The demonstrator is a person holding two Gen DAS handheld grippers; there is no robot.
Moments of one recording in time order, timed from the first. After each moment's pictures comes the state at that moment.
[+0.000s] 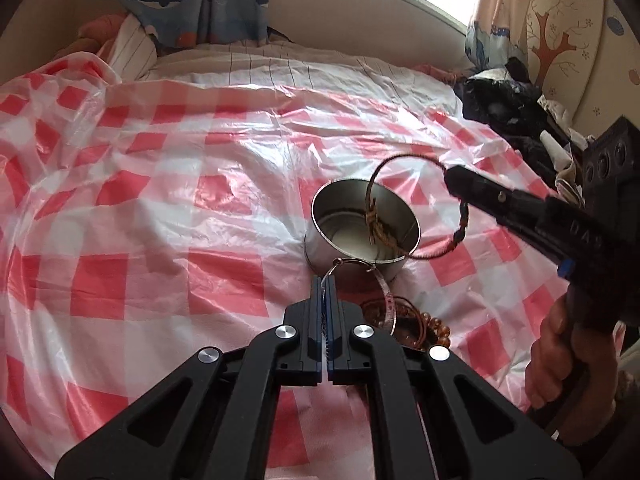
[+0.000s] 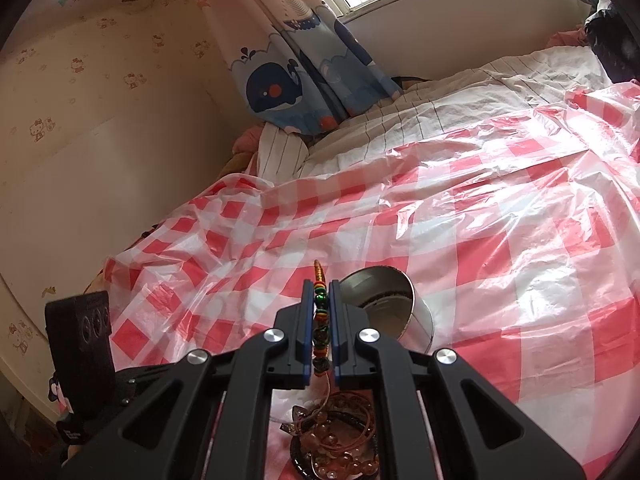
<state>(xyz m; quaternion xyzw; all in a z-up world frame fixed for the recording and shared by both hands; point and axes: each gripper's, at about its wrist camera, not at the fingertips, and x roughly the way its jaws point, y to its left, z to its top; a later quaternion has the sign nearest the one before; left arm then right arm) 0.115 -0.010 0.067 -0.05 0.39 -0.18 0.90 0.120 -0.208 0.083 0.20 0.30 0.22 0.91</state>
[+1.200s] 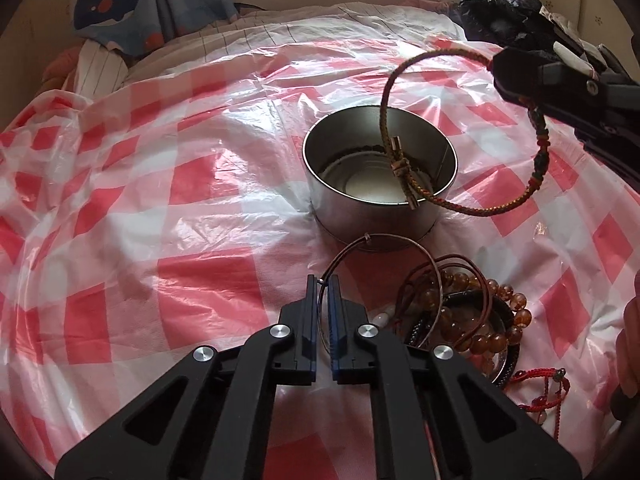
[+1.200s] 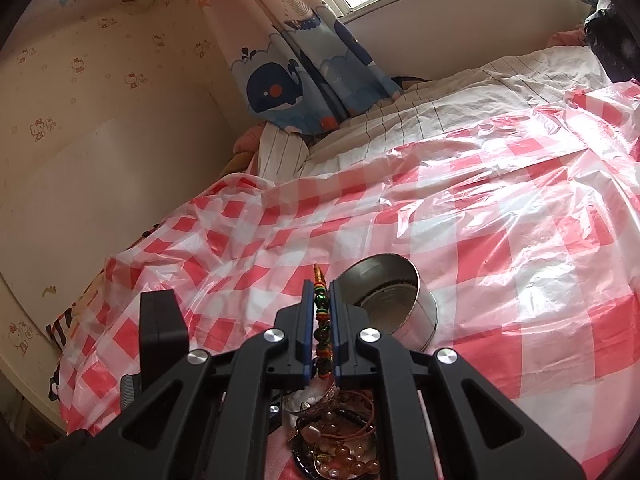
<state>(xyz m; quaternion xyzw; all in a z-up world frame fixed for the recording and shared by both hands) 0.139 -0.045 0.023 0.10 0.44 -0.16 0.88 0.117 -0.207 0.084 0.21 0.30 0.22 0.91</state>
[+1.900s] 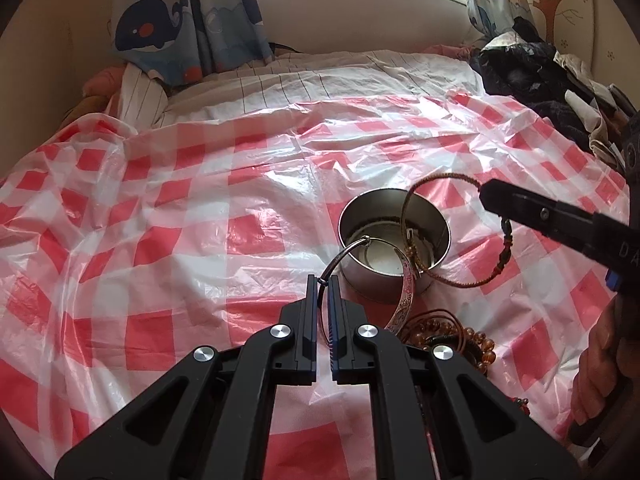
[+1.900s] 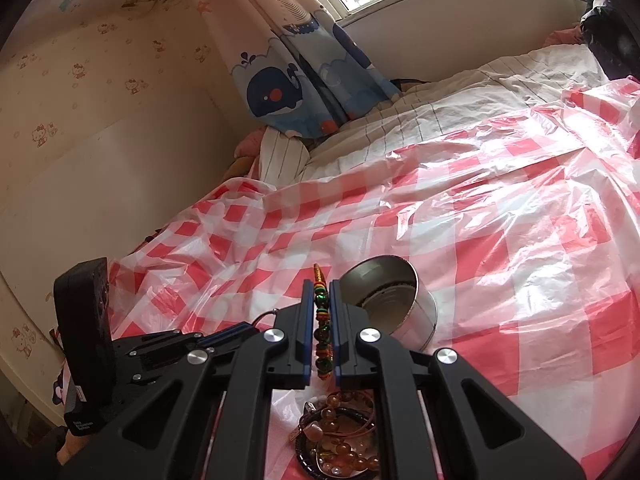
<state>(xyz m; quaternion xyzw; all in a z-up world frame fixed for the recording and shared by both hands) 0.128 -0.030 0.086 0.06 0.38 -0.13 0.91 0.114 -0.213 0.086 0.21 0.29 0.22 0.91</state>
